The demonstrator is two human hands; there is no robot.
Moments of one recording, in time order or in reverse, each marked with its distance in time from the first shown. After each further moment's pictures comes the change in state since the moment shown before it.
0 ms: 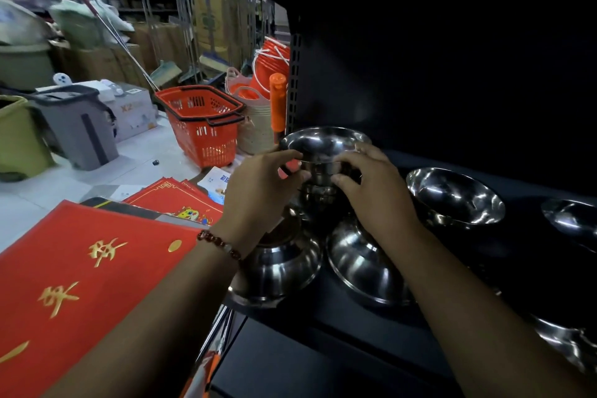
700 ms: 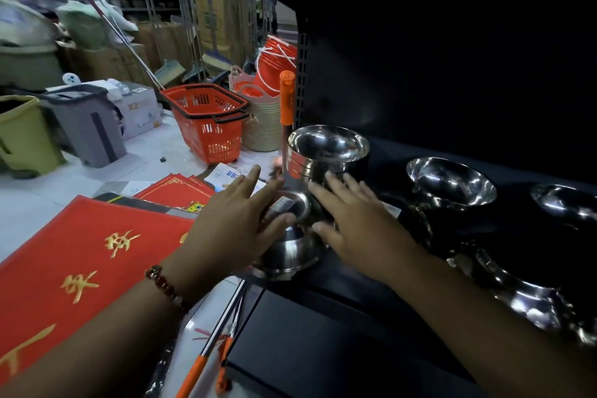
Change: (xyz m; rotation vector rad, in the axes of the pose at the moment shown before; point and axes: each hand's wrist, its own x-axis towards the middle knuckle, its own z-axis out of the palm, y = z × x) left_hand -0.071 -0.026 -0.051 0.398 -0.350 0.132; right_hand -0.062 -0.022 0.006 -0.449 -0.386 -0.232
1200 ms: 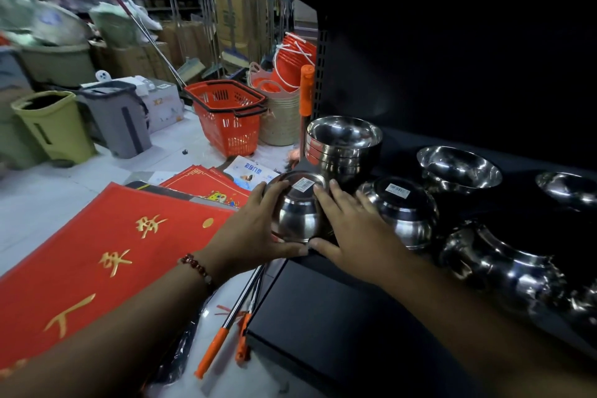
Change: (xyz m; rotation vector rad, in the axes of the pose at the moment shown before) left_hand -0.042 -0.012 0.021 -0.341 -0.132 -0.078; right_hand -0.034 -0.035 0.022 -0.073 -0.026 -0.035
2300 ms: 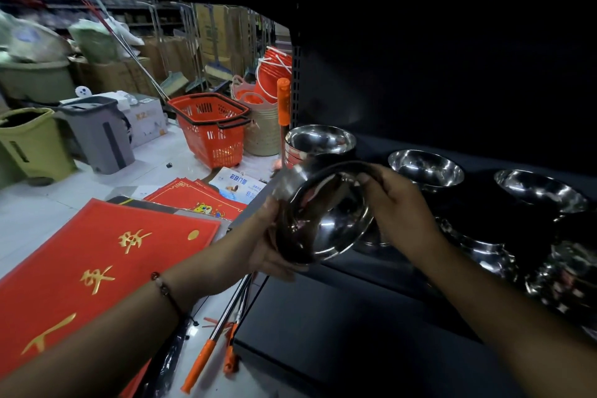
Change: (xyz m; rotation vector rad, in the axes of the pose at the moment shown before) left_hand -0.019 0.053 -0.007 -1.106 -0.333 -0.181; right_hand -0.031 0.042 -0.050 0.847 0.483 0.205
